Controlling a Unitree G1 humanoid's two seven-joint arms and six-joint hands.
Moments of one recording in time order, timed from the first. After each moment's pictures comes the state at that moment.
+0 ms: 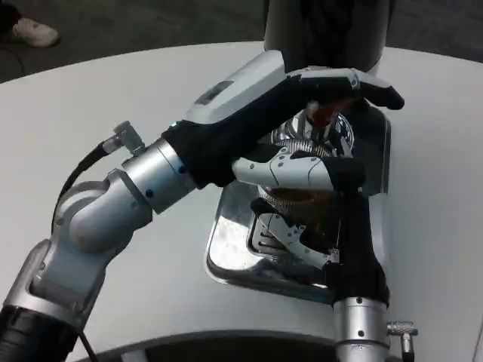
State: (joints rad) left arm -0.78 0.43 -0.17 0.25 0.17 -0.57 -0.45; right arm -0.35 0.09 0.18 0.39 -0.37 -0.38 -0.51
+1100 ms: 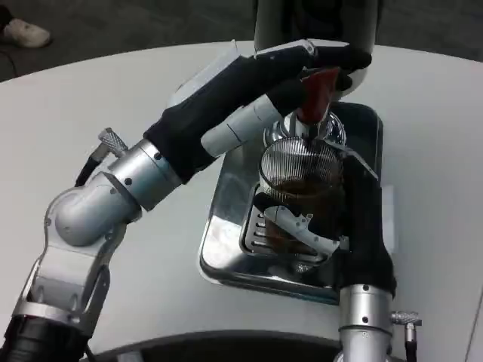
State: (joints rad) left arm -0.75 0.35 -0.09 0.29 -0.19 -0.36 -0.59; right arm -0.42 0.10 0.12 0.46 -0.37 -0.40 -0.56
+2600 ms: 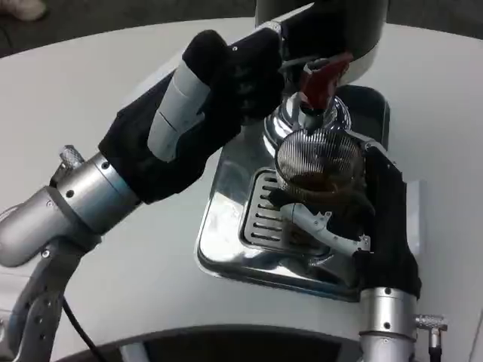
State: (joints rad) left arm -0.57 0.38 0.09 -0.19 -0.49 0.13 -0.71; right arm -0.32 0.07 0.12 0.26 -0.41 -0.35 -0.54
